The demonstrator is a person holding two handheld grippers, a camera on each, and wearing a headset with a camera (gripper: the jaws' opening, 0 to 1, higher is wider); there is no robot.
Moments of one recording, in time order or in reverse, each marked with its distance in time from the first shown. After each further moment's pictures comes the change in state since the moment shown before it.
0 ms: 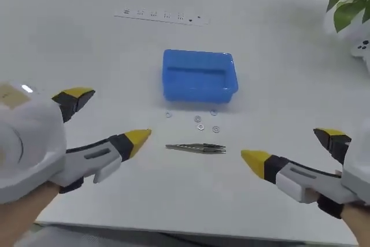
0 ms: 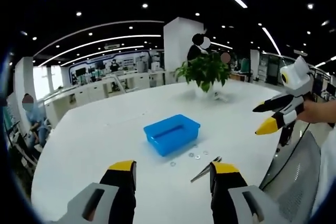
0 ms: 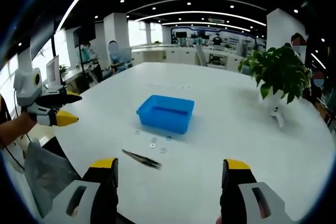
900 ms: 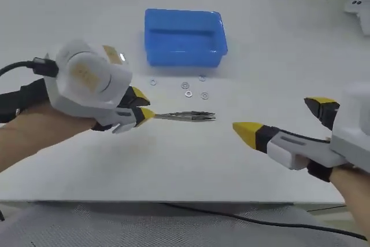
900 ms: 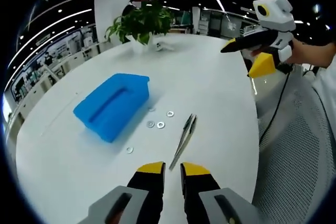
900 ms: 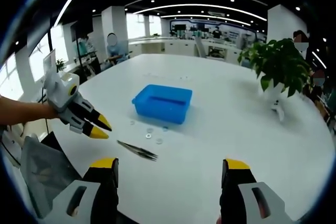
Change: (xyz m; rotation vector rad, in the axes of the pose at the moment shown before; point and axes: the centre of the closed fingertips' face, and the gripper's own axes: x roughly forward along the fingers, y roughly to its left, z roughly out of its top) left arm 0.095 -0.044 -0.078 0.276 0.335 -0.424; right arm 0.007 -0.006 -0.020 -0.002 0.070 -0.007
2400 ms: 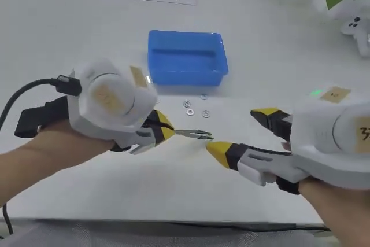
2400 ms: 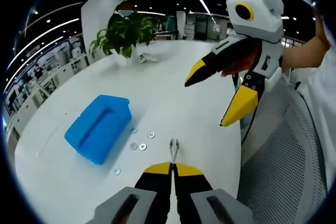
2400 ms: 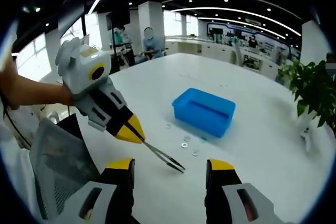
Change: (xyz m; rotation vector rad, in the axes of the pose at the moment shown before) left arm -0.019 -0.033 0.042 0.071 -0.068 -0.067; right arm 0.024 0.065 0.013 -0.191 0.000 0.253
